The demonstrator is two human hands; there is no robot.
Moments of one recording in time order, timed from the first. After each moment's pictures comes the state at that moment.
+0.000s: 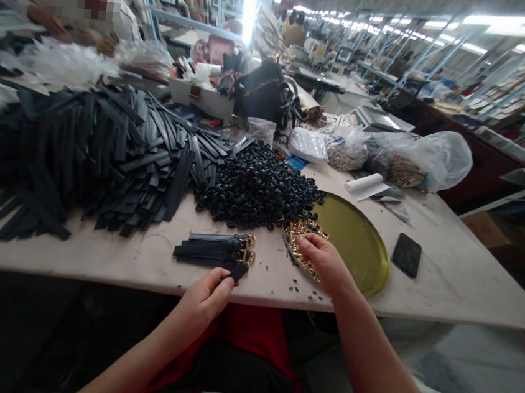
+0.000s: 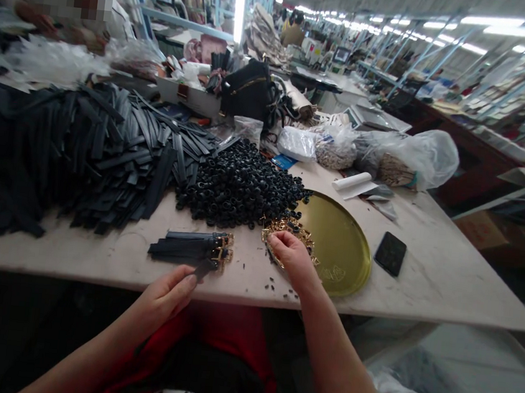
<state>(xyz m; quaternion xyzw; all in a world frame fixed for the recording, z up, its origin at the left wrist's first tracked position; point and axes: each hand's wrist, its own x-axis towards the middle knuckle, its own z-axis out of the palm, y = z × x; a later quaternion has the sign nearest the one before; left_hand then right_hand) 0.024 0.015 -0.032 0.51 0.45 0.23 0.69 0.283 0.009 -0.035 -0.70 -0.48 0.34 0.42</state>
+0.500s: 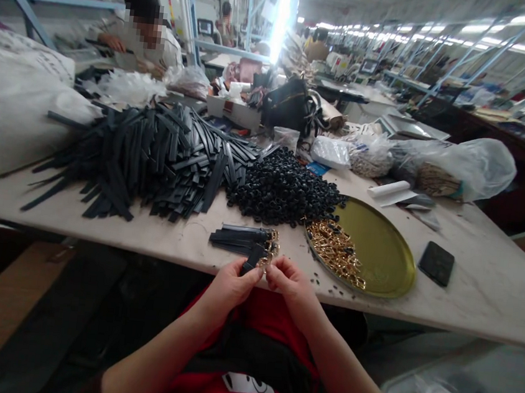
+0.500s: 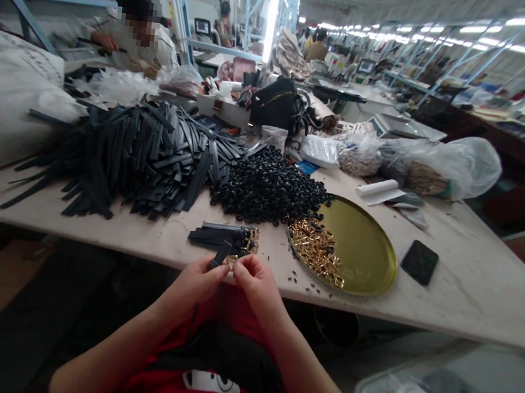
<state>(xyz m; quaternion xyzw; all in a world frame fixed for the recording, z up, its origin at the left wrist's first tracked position) 0.023 -0.011 -0.021 0.40 0.42 0.34 0.74 0.153 -0.039 -0.020 -0.54 -0.35 0.56 0.51</state>
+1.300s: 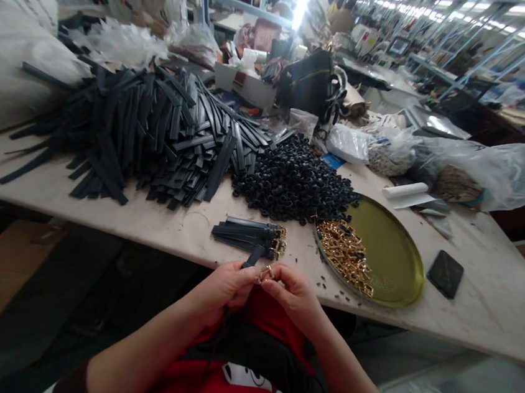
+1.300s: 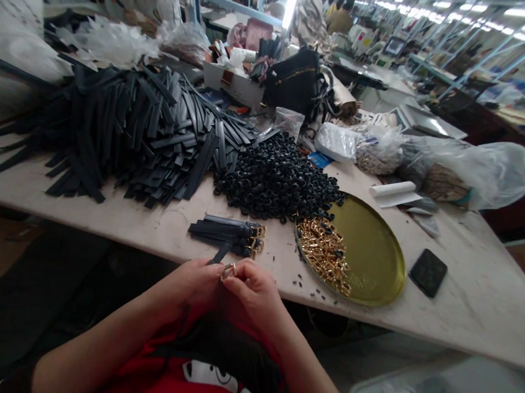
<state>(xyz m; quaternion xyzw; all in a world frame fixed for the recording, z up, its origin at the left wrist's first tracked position) 0.001 0.008 -0.035 0.28 0.36 0.22 0.86 0.157 -0.029 -0.038 -0.53 -0.57 0.50 0.39</state>
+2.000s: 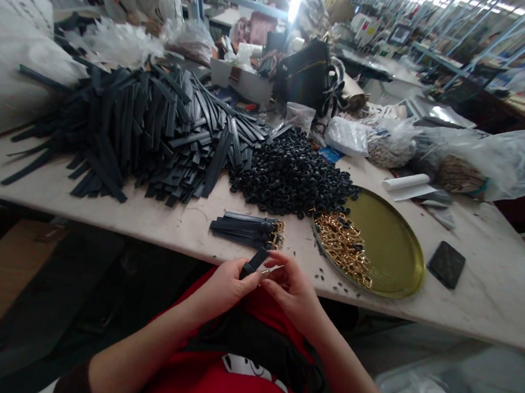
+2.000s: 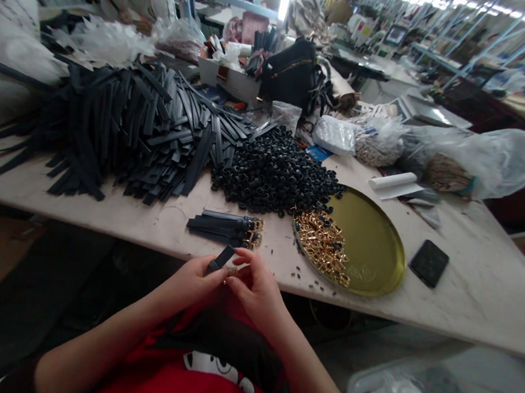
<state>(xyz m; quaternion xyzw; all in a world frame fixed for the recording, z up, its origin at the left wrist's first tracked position) 0.005 0.000 -0.046 0.60 0.44 0.22 0.63 0.160 -0.046 -0.044 -0.56 -0.49 0.50 0.44</state>
